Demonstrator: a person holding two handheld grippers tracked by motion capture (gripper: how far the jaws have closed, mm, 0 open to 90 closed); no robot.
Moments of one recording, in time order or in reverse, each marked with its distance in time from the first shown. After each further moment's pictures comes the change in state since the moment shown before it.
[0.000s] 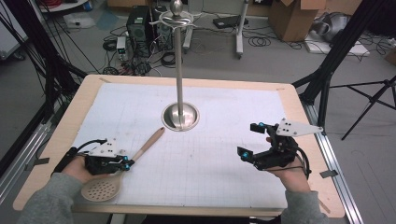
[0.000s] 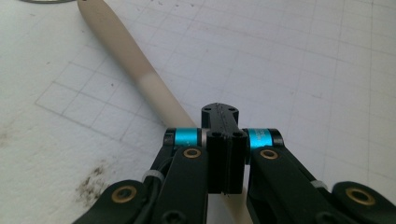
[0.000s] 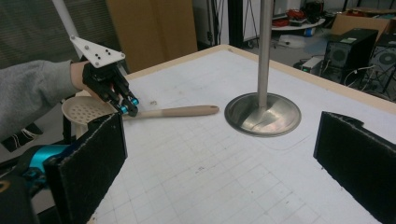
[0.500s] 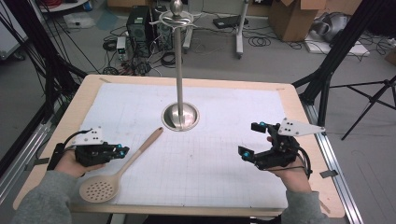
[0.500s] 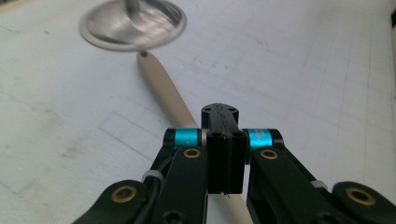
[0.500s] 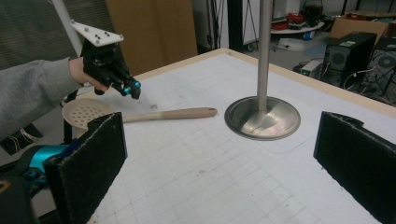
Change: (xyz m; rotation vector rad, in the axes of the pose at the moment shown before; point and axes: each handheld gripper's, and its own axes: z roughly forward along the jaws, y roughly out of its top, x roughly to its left) left arm 0.016 0.011 -0.026 -0.212 0.088 -0.147; right arm 0.001 0.002 -0.003 -0.012 0.000 0.008
